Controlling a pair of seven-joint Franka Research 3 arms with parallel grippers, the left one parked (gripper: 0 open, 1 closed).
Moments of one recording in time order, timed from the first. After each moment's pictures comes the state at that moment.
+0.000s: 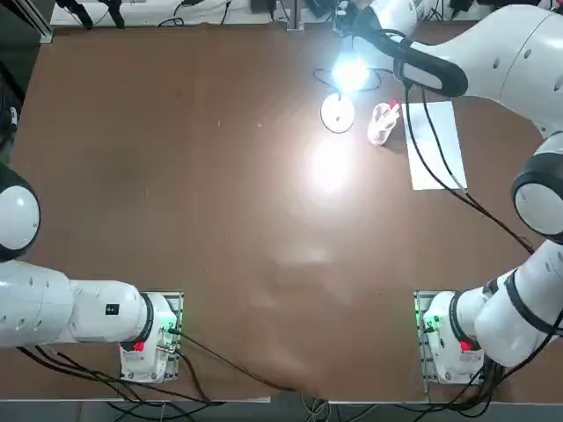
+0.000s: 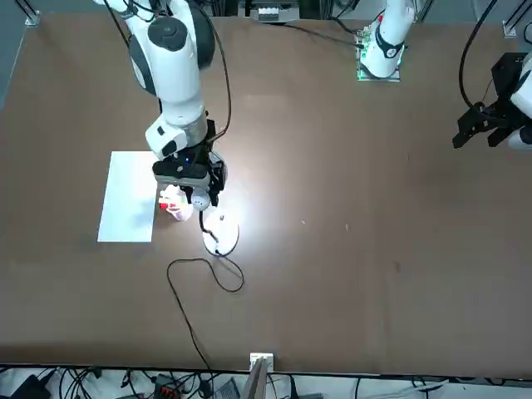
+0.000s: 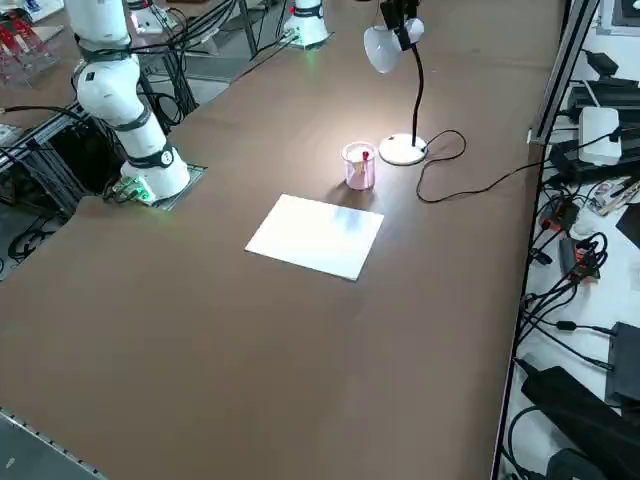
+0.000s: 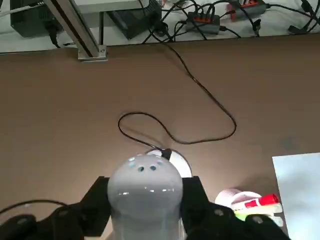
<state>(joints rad) 0.57 0.28 -0.01 -1.63 -0.28 2.22 0.79</state>
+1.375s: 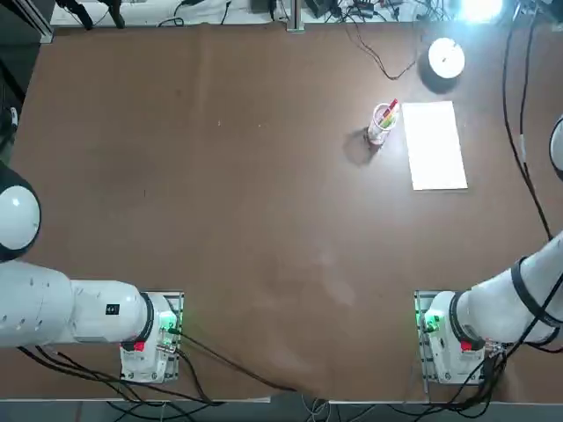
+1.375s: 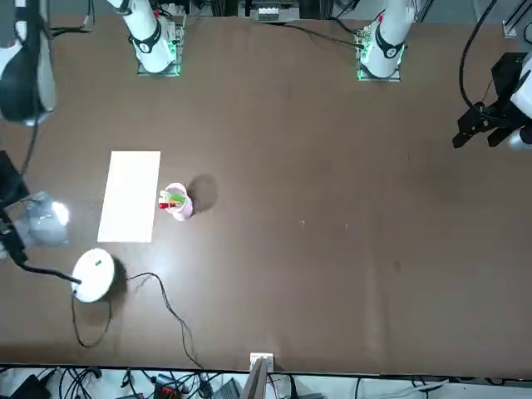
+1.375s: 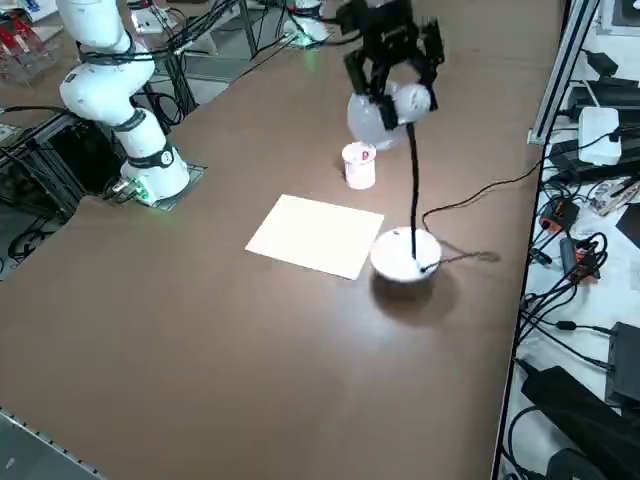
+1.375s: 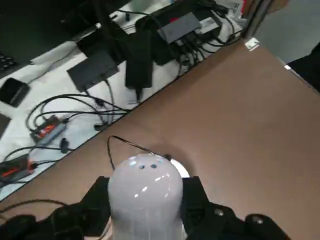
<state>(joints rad) 0.02 0.29 -0.13 -1.49 -0.27 2.18 0.70</state>
